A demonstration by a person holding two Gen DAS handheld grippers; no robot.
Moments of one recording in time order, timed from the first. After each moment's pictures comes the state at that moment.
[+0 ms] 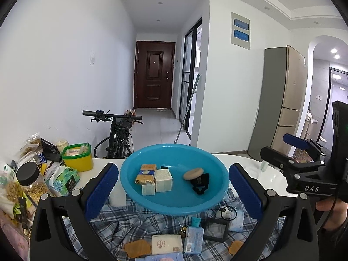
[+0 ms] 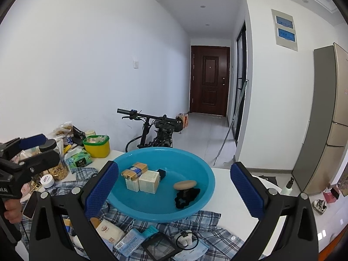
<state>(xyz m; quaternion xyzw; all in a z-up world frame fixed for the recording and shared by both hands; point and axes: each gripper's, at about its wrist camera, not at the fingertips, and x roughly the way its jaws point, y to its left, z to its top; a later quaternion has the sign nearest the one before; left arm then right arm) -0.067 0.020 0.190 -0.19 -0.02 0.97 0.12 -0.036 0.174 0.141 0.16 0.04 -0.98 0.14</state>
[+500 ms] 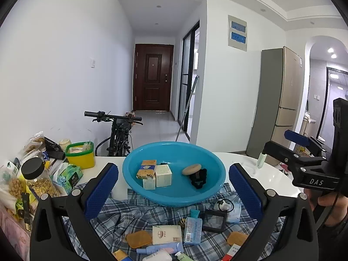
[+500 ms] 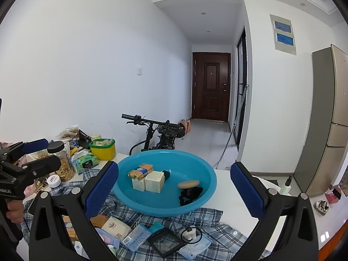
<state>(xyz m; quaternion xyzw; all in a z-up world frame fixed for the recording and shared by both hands) -0.032 0.010 0.184 -0.18 -0.01 0.98 0.13 -0.002 0.179 0.139 0.14 0.03 -0.98 0.15</state>
